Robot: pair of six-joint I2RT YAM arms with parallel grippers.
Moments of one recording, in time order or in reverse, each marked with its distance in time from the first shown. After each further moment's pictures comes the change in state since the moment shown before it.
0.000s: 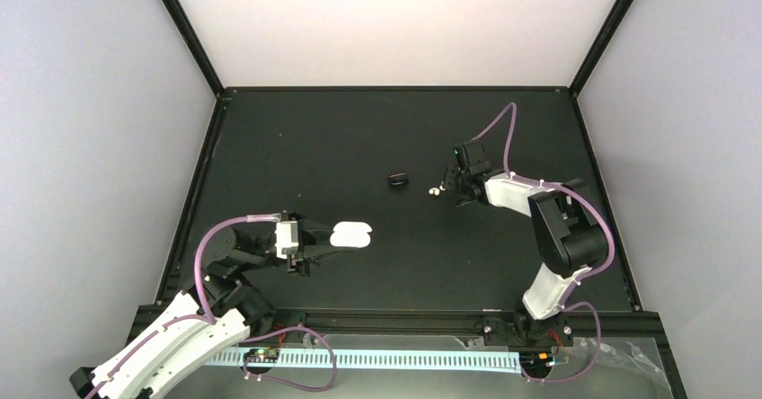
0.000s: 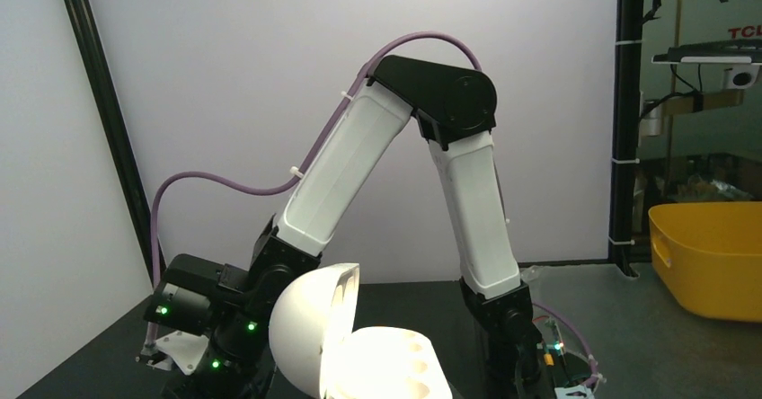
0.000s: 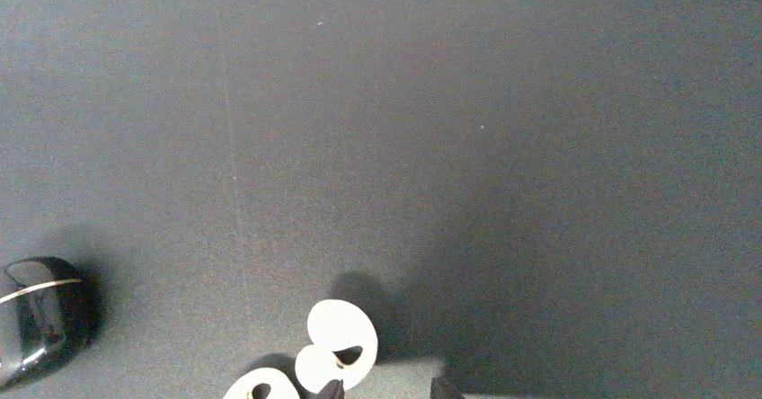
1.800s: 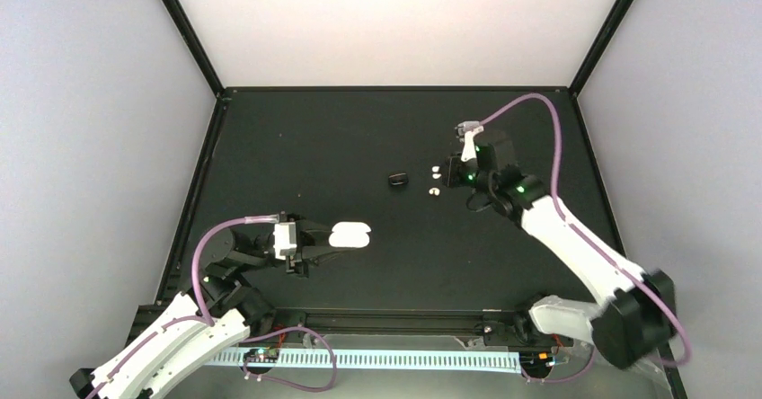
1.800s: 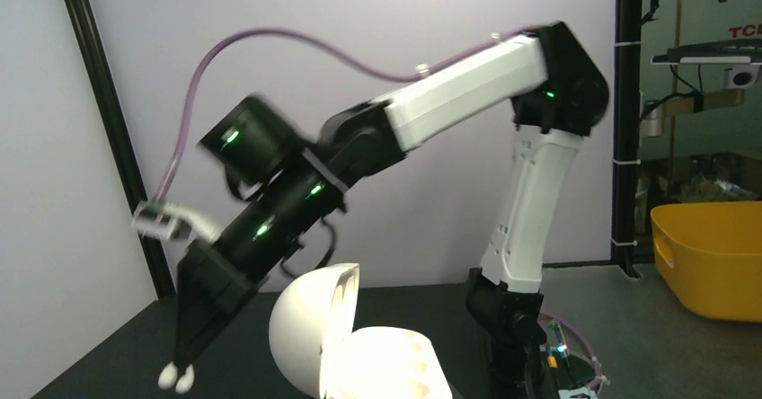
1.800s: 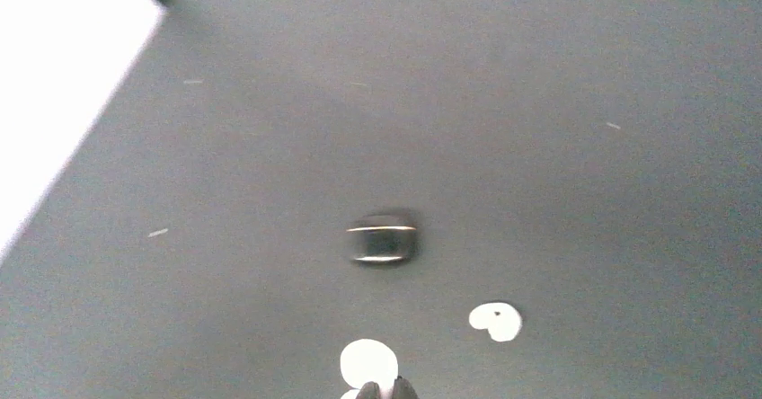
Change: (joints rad) left arm 0.000 -0.005 0.000 0.000 0.000 0.007; right arm 0.085 -0.440 0.051 -0.198 -0.135 -0.182
